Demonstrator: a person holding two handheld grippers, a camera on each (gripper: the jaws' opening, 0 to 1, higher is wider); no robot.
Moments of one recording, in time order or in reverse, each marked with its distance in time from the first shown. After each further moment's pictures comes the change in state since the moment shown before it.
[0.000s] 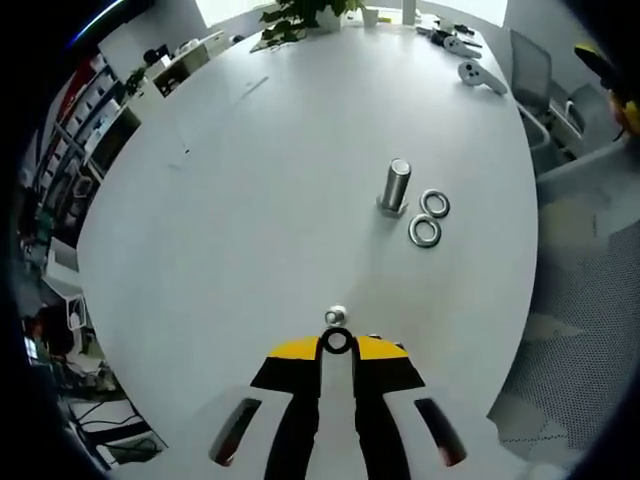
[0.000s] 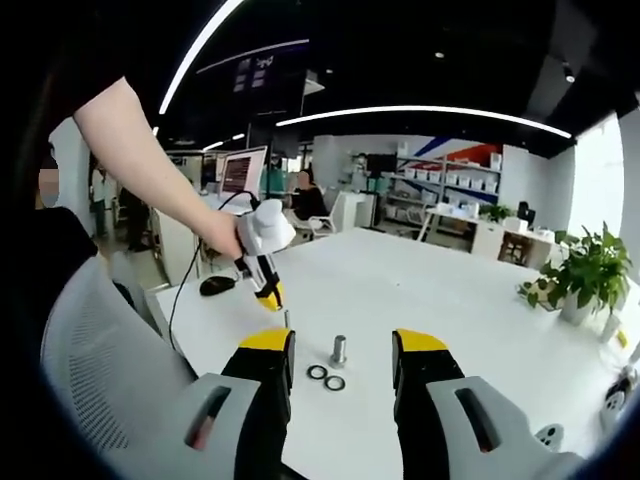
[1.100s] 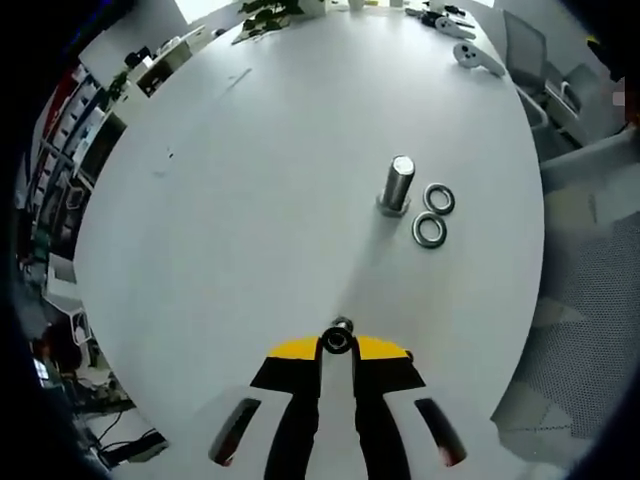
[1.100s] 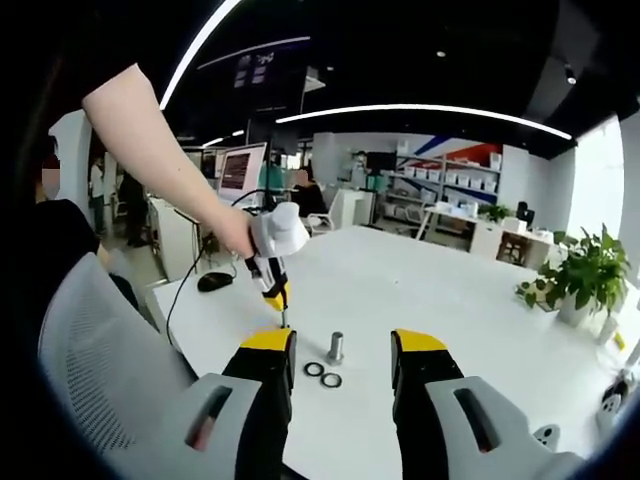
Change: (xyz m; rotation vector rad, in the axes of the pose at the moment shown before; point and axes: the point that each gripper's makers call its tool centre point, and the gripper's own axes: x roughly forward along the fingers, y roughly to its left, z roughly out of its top) left arm 0.012 0.001 0.008 0.067 0.081 -0.009; right arm 0.000 -0.001 -0.004 -0.021 0.020 -0.007
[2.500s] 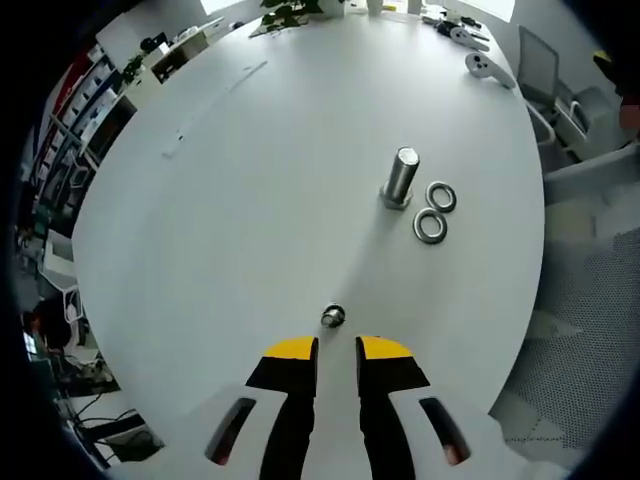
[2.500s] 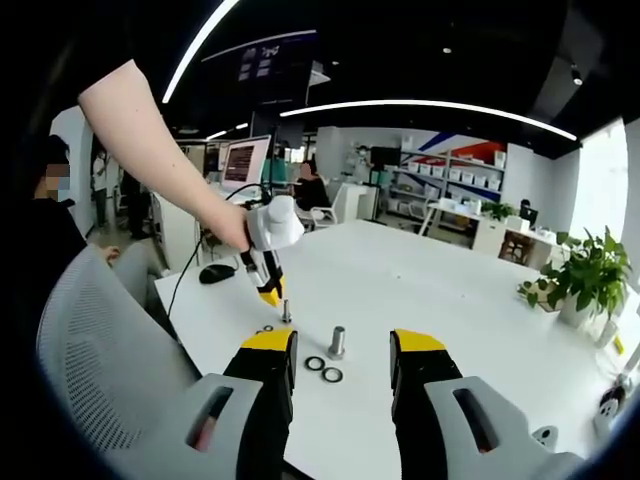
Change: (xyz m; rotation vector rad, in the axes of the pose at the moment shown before) left arm -0.002 -0.006 -0.018 -0.104 -0.022 -0.006; right arm 0.002 0.003 -0.005 -0.020 0.025 0.014
